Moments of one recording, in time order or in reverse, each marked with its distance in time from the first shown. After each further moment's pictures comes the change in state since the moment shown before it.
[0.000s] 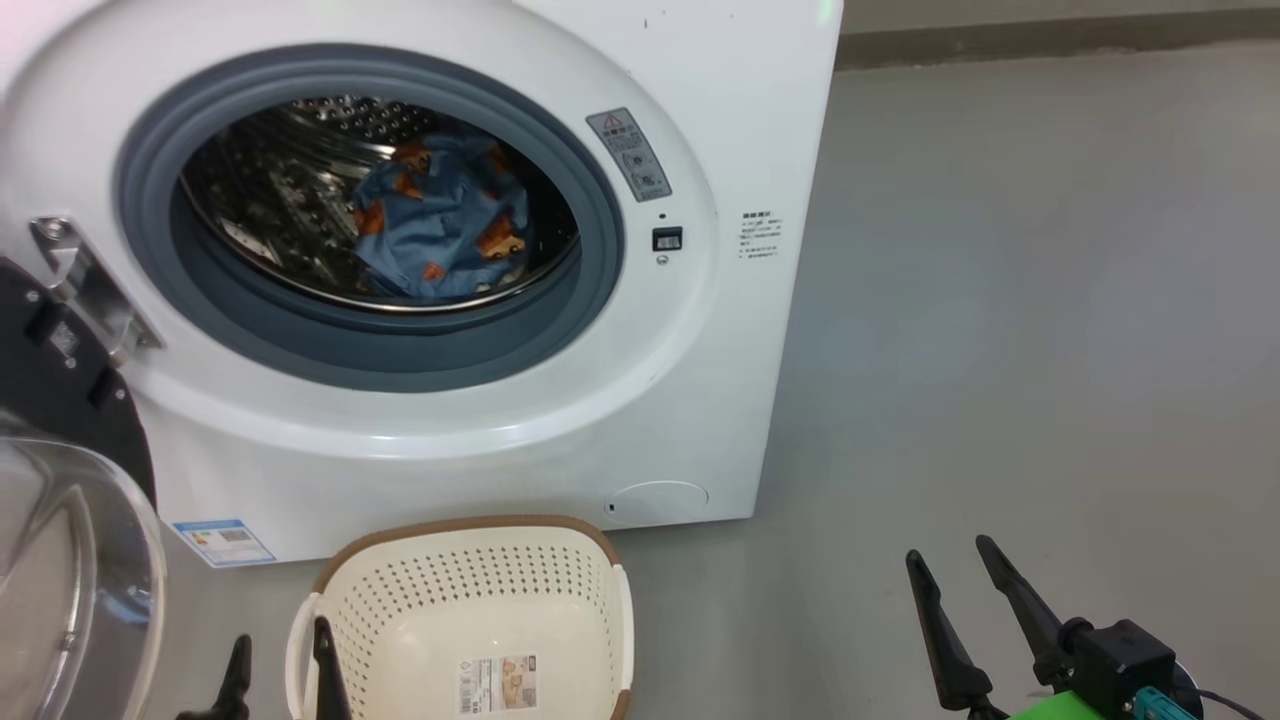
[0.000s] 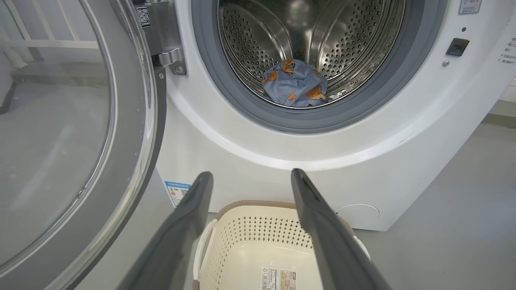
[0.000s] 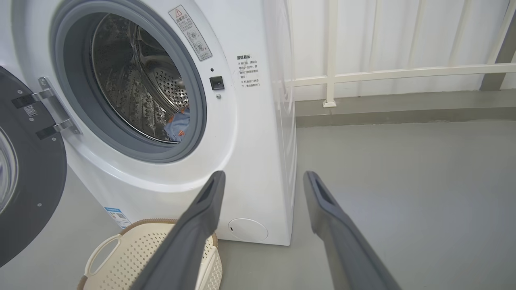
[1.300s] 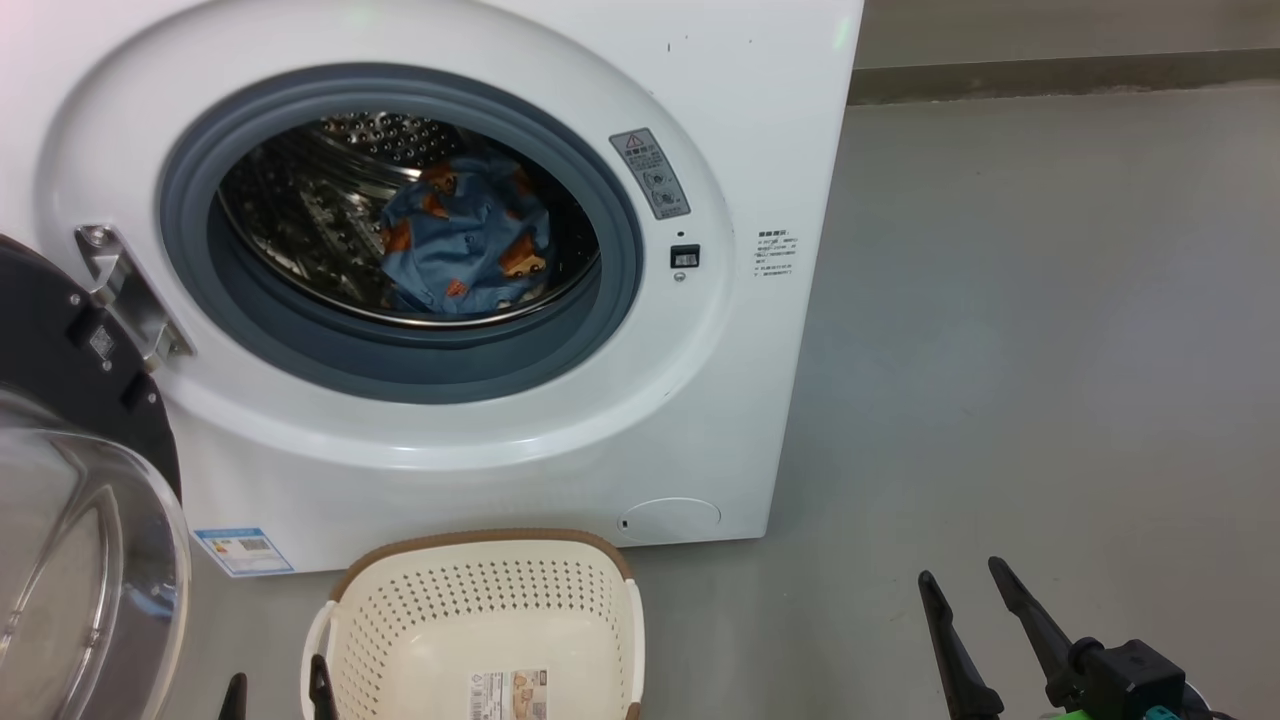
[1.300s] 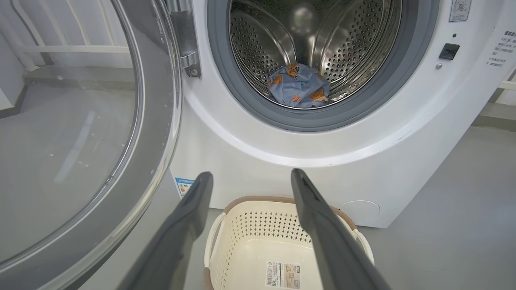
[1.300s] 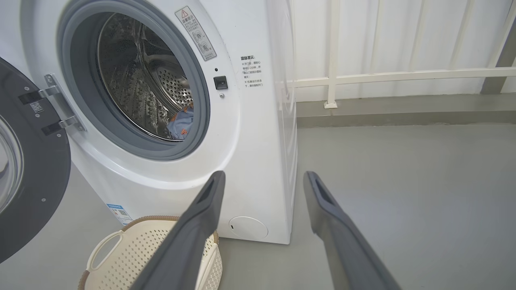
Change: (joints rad) left arm 0.112 0.002 0.008 -0.087 0.011 -0.013 0.000; right arm 0.038 -0.010 -0.011 -0.003 -0.001 0.000 0.000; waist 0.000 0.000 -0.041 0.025
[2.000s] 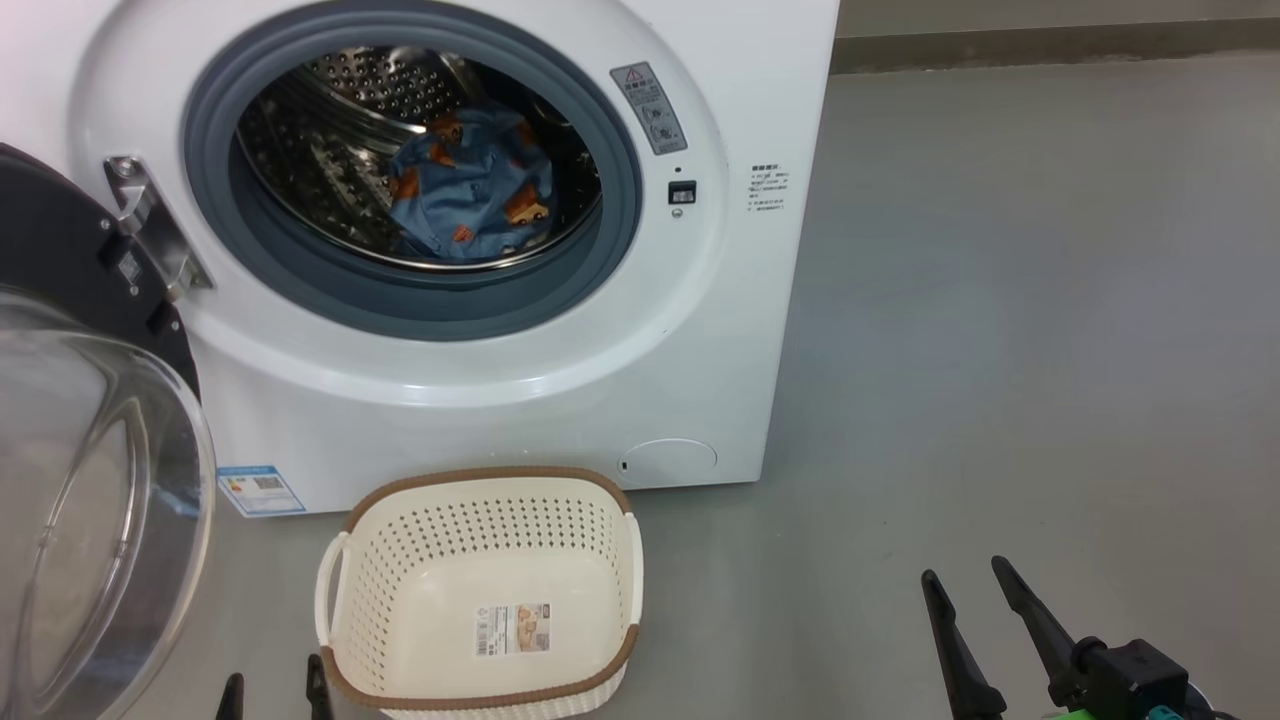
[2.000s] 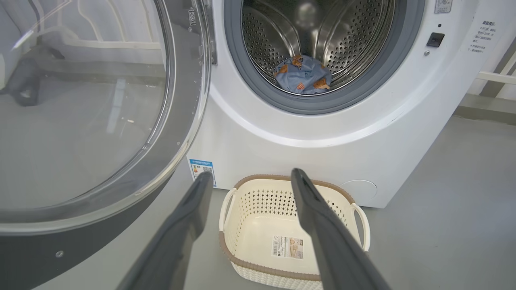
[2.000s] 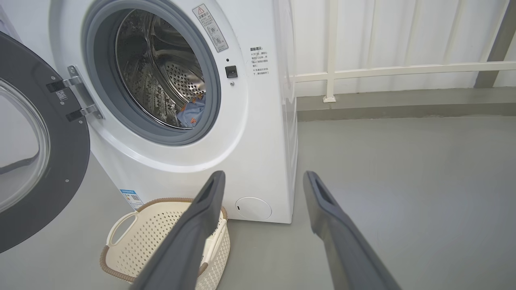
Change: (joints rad) left arm -0.001 0.000 0.005 0.001 0.000 0.008 0.000; right arm 0.000 0.001 -0.006 0.000 0.000 0.000 0.000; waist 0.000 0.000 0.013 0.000
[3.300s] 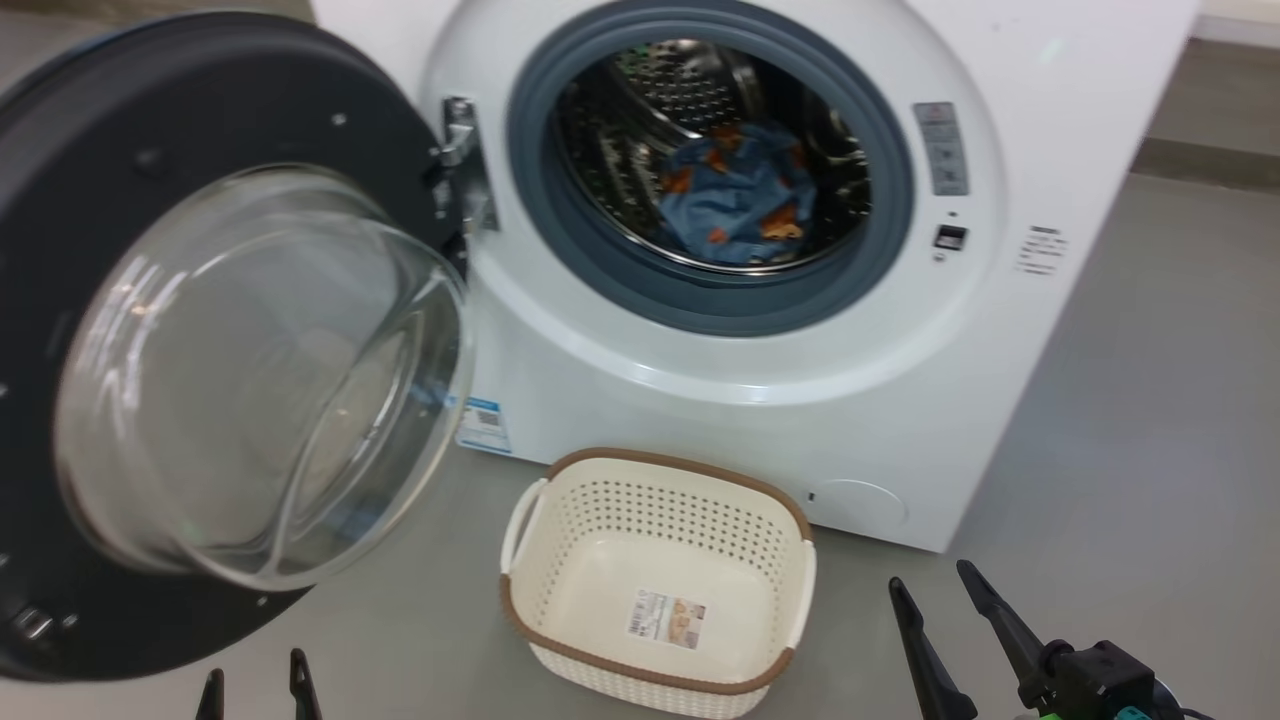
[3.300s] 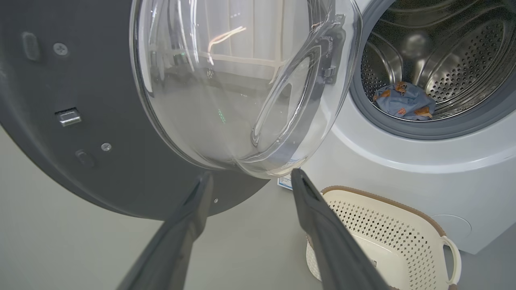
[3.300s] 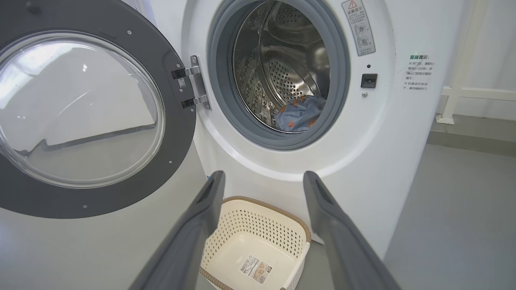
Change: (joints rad) left arm 0.002 0.000 0.019 -0.021 0.028 0.027 0.000; right arm -0.005 -0.002 0.055 0.003 0.002 0.000 0.000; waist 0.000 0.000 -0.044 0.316
